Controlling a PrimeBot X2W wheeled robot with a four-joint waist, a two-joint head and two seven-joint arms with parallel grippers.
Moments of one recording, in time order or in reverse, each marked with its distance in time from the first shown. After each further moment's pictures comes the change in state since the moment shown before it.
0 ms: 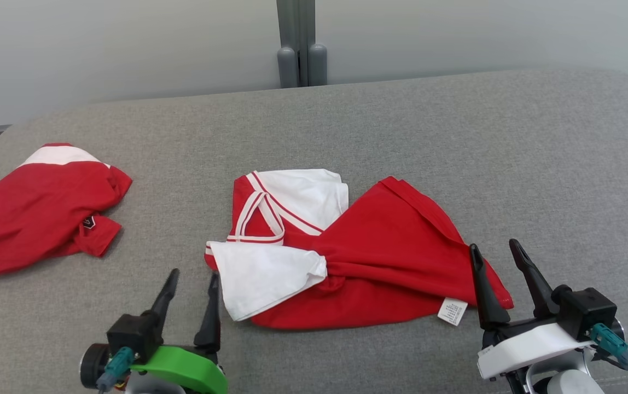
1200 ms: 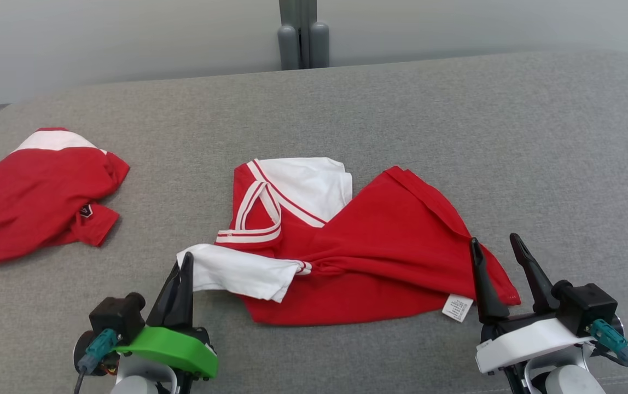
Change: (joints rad) left arm -0.077 0.023 -0.038 0.058 -0.128 0.000 0.000; right arm -0.014 0.020 -0.013 -0.002 -0.012 0.000 0.000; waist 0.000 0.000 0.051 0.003
